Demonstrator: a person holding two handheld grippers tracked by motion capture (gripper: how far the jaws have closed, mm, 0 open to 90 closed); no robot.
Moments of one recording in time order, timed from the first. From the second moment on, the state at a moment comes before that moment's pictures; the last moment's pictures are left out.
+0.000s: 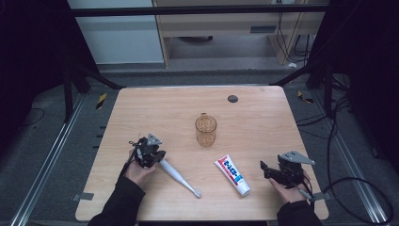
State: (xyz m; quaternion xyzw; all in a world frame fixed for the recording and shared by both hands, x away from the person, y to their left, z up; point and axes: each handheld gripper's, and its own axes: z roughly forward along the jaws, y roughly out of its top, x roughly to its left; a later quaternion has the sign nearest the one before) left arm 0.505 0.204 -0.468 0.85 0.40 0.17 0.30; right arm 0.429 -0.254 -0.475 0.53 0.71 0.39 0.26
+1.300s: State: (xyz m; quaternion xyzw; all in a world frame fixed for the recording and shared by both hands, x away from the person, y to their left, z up) left arm 0.468 0.222 -0.470 0.86 0.40 0.16 0.28; right arm 0.428 -0.255 -0.475 0.53 0.71 0.39 0.26
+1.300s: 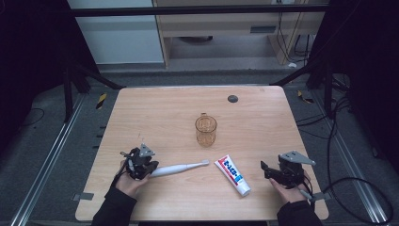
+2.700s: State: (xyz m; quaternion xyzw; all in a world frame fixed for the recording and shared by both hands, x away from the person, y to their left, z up) left arm 0.442 0.217 -0.472 0.86 0.39 0.14 0.28; right arm 0.427 -0.255 -0.474 0.53 0.71 0.39 0.26
